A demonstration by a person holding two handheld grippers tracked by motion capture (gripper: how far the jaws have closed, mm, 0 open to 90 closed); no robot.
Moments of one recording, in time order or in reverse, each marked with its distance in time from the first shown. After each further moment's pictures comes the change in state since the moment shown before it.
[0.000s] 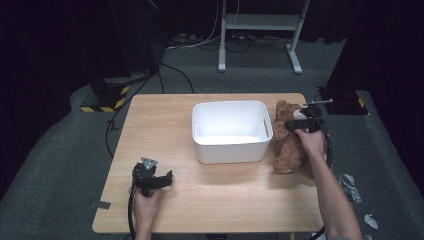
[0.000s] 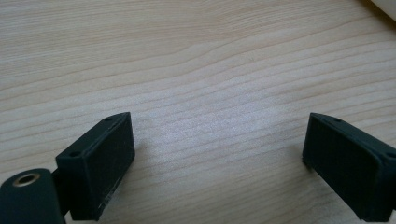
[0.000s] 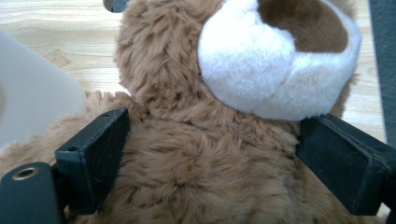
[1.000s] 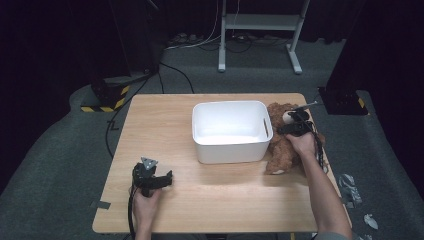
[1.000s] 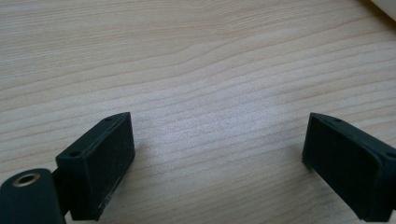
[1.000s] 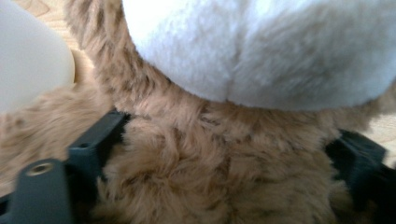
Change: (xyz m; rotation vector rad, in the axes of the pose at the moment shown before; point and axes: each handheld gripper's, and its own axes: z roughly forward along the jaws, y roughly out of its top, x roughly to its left) left arm 0.000 0.000 0.000 0.000 0.000 0.001; right arm 0.014 -0.004 0.037 0.165 0.012 -0.043
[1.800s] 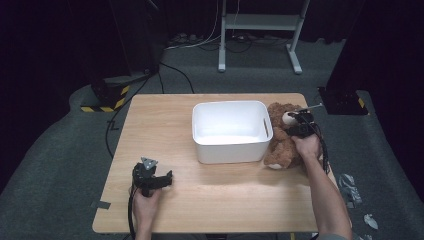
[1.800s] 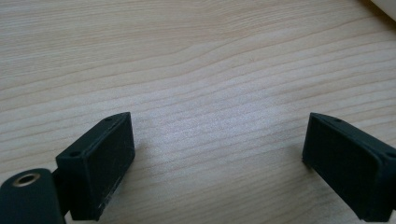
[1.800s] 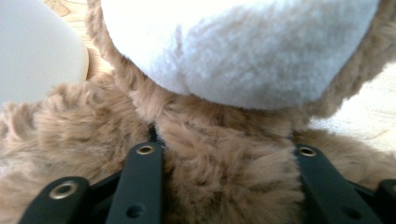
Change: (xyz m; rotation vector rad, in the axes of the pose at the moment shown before) left arm 0.000 0.000 0.000 0.000 0.000 -0.001; right arm -0.006 -0.011 -0.013 -0.066 0.029 -0.051
